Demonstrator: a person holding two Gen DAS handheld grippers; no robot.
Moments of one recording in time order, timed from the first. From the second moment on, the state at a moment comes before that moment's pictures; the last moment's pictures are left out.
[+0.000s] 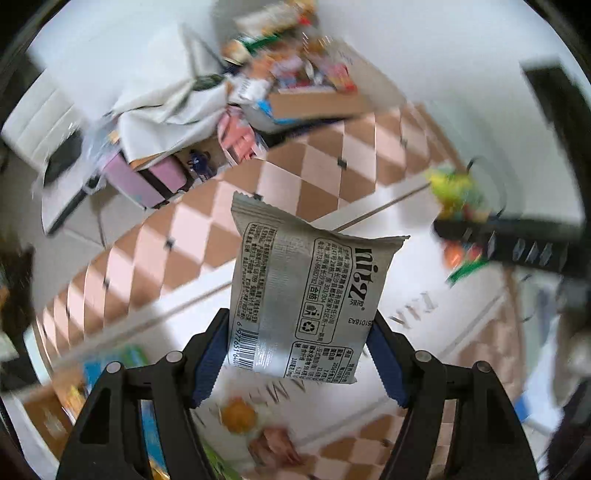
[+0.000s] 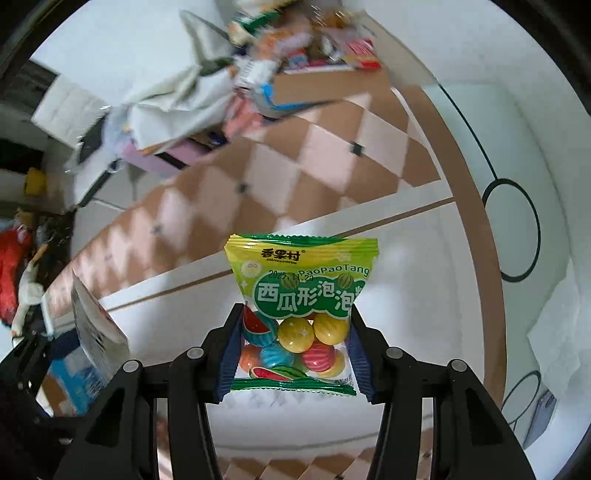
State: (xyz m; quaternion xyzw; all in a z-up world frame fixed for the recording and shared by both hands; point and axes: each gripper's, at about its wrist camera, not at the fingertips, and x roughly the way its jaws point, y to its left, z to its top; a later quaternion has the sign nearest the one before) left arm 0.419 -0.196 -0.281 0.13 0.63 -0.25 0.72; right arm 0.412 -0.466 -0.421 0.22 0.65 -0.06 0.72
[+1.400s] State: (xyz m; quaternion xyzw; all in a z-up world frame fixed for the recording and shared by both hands) left arm 0.445 0.237 -0.337 -0.08 0.74 -0.06 0.67; right arm 0.461 0.042 -0.409 0.10 0.69 0.12 0.71
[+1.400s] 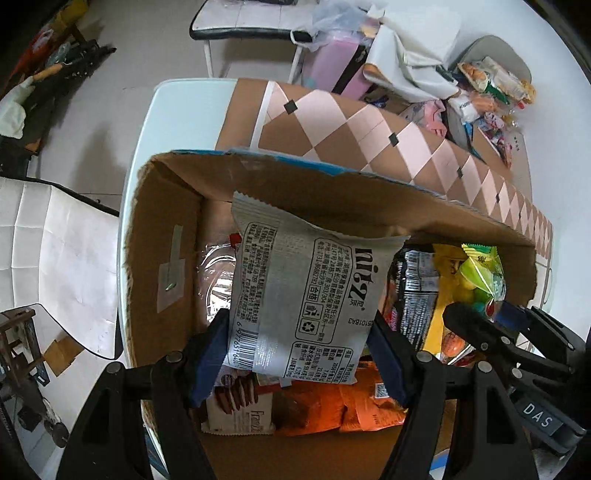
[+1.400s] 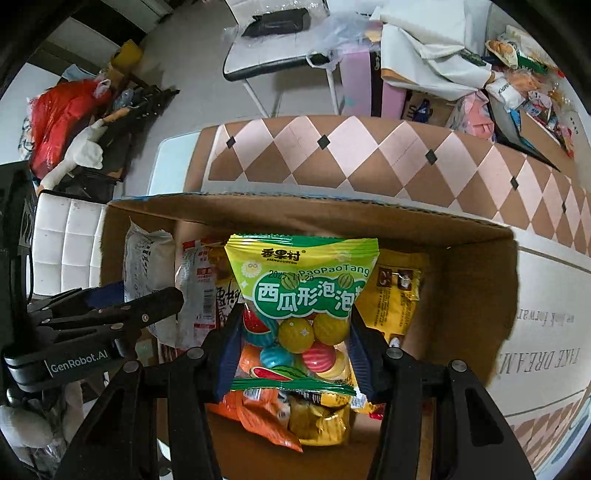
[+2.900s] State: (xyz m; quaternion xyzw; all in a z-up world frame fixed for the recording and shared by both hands) left arm 0.271 0.231 -0.214 -0.03 0.60 -0.01 0.80; right arm 0.281 0.005 -0.304 0.03 0.60 0.05 0.80
